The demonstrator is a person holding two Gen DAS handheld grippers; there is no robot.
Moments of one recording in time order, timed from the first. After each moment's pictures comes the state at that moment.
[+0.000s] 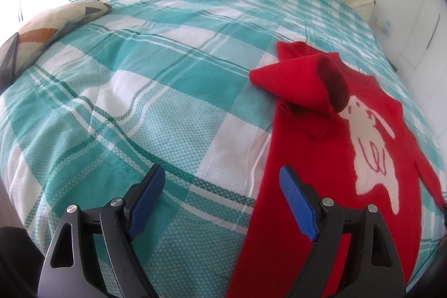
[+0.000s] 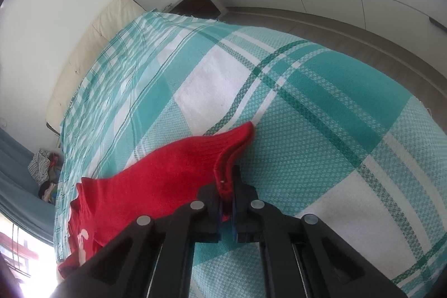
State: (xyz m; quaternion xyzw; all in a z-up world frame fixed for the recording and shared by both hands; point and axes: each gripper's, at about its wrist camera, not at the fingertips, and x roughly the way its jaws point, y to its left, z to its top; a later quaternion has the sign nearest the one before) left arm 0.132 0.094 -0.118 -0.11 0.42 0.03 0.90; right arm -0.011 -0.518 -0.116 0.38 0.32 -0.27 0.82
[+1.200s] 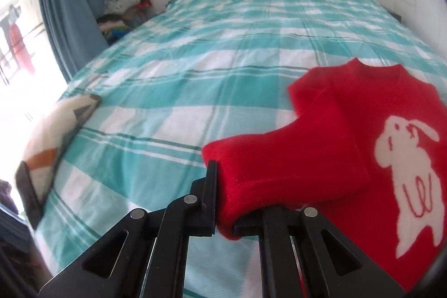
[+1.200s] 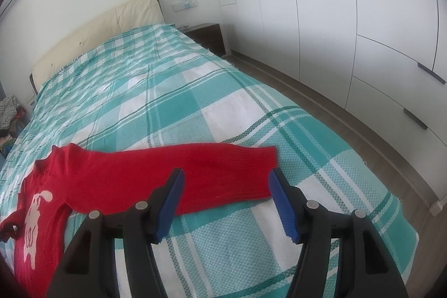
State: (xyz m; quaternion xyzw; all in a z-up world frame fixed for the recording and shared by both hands) left arm 0.228 0.079 -0.064 0.13 0.37 0.07 0.92; right arm -0.034 -0.437 -0.056 0.19 0.29 -0.32 0.88
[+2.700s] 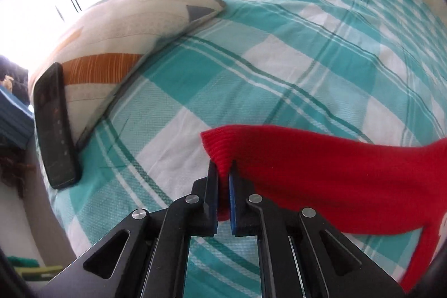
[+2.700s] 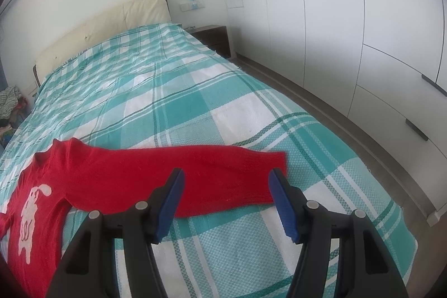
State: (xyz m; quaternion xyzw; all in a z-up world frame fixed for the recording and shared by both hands) left arm 0.257 0.318 -0.108 -0.09 0.51 0.23 0.82; right arm -0.023 -0.432 -0.056 0.18 0.29 -0.31 0.89
